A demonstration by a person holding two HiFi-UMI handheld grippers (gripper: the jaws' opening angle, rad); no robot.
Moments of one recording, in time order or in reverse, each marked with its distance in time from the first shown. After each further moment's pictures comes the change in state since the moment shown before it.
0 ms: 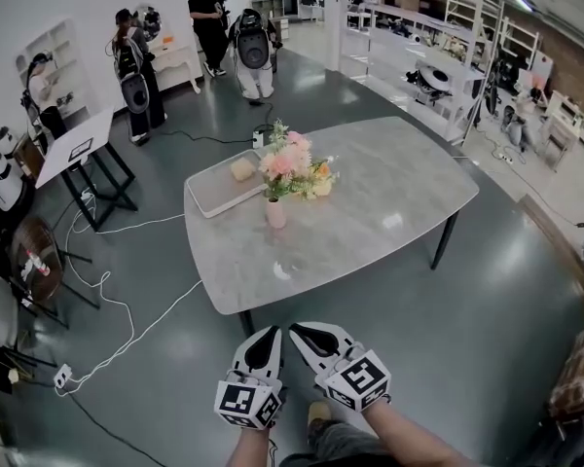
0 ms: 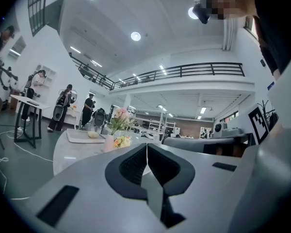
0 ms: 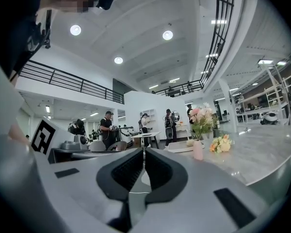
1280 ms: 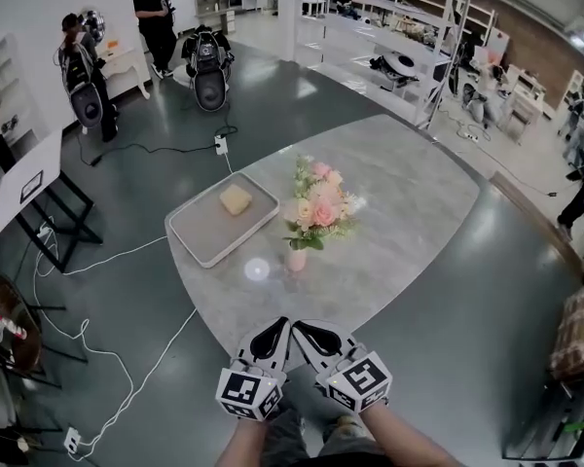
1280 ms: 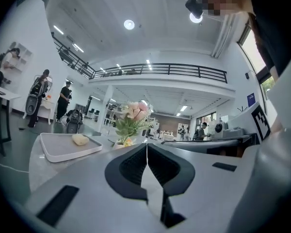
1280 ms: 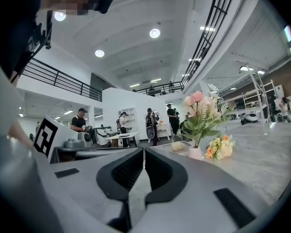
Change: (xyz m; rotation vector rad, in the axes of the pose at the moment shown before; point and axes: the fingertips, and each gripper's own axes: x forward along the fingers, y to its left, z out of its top) left arm 0.132 0.159 0.034 0.021 0.085 -0.293; right arm 0.183 -0.088 0.011 0.045 0.004 -0.258
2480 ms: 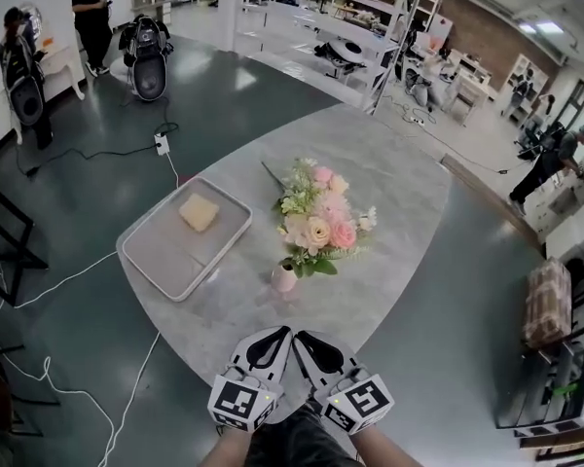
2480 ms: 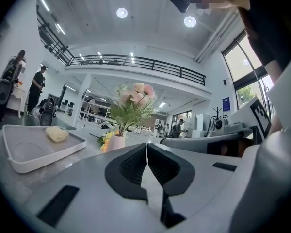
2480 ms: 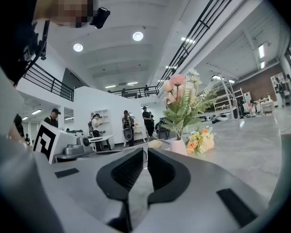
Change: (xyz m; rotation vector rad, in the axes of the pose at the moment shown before) left arm 0.046 0.049 -0.016 0.028 0.069 -0.320; right arm 0.051 -0.037 -0.015 0.078 -0.044 -0.339
